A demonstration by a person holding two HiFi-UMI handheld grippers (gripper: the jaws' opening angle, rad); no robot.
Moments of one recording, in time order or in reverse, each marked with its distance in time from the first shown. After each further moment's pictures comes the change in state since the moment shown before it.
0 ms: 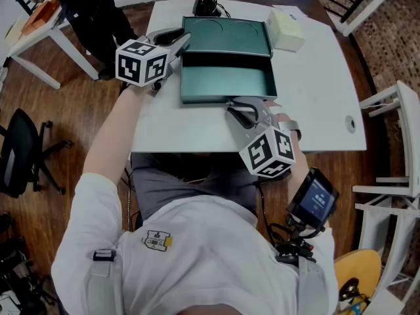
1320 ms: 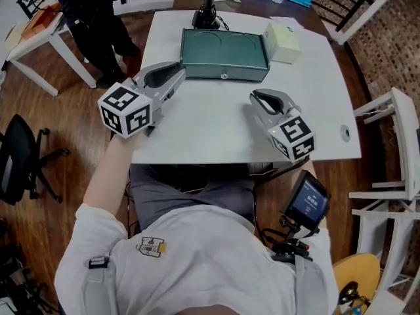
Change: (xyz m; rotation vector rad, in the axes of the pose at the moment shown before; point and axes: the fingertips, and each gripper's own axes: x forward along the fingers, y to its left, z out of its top) left arm -0.065 -0.050 0.002 -0.047 -0.137 -0.132; right arm -0.010 -0.083 -0.041 0.488 -0.170 -0.091
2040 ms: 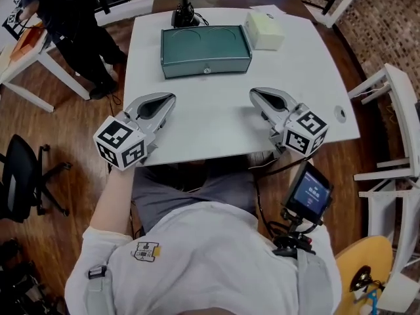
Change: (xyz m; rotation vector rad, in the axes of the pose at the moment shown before) left arm -0.020 -0.060 -0.039 0.024 0.089 -0.068; right arm -0.049 -0.005 0.001 0.348 -0.250 0.117
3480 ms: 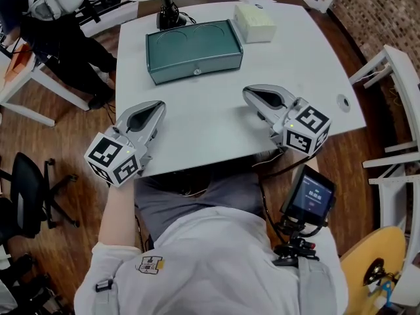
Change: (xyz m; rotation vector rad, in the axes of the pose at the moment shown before) left arm 0.001 -0.002 0.005 0.002 -0.002 0.012; right arm -0.003 0.003 0.004 -0.005 0.004 0.022
